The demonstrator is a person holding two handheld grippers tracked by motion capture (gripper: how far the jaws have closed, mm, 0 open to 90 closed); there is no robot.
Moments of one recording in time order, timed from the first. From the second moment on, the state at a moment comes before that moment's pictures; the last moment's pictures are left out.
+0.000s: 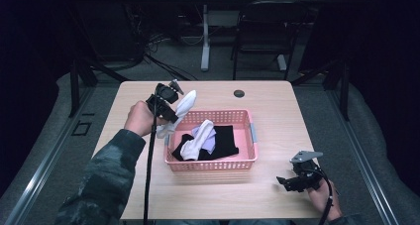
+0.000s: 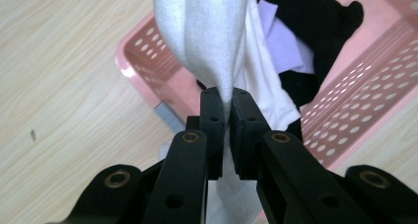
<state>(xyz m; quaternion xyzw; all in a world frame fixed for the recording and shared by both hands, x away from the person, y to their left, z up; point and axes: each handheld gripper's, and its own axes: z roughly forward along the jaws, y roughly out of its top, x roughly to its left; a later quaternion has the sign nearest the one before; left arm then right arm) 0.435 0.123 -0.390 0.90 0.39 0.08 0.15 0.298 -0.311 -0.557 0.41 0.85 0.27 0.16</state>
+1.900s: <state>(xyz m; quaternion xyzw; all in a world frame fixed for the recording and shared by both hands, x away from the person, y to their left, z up) 0.412 0.288 -0.471 0.80 0.59 0.08 0.13 0.306 -0.300 -0.557 0.39 0.86 0.30 0.15</state>
